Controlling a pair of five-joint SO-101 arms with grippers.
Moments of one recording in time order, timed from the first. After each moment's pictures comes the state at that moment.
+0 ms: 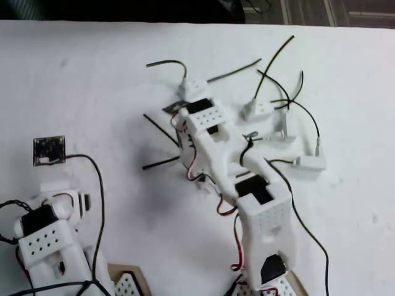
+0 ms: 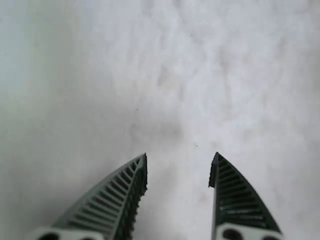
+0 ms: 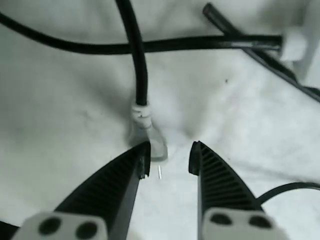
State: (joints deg) left arm -34.5 -61.0 75.6 61.2 -19.5; right arm -27.8 30.1 -5.6 87.4 12.4
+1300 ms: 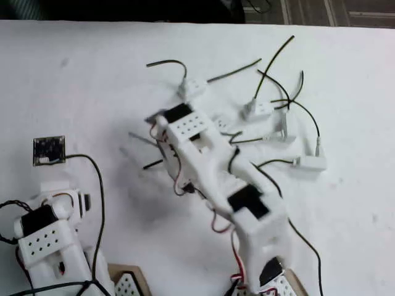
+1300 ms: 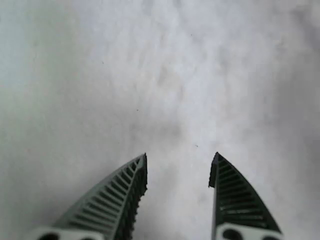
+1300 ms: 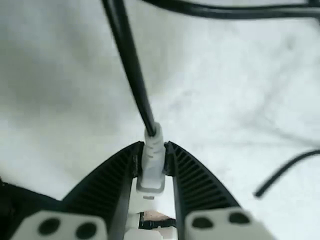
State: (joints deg) left arm -34.5 -61.0 75.6 61.2 -19.5; right arm -36.2 21.0 -5.0 96.8 8.0
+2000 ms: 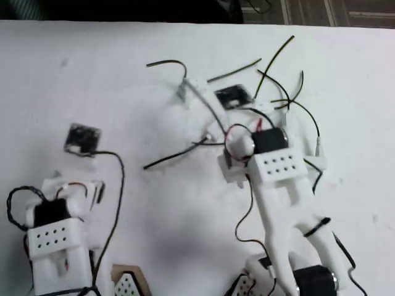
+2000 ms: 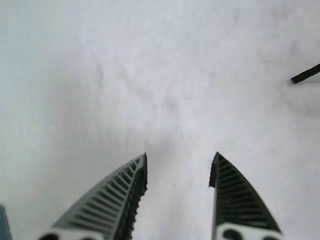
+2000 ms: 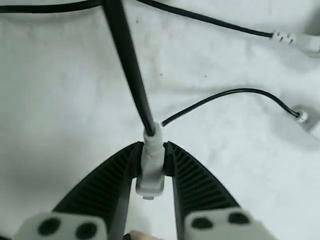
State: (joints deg) left arm -20.8 -61.0 71.7 57.5 -29.8; right arm -16.1 -25.3 30.1 81.8 8.0
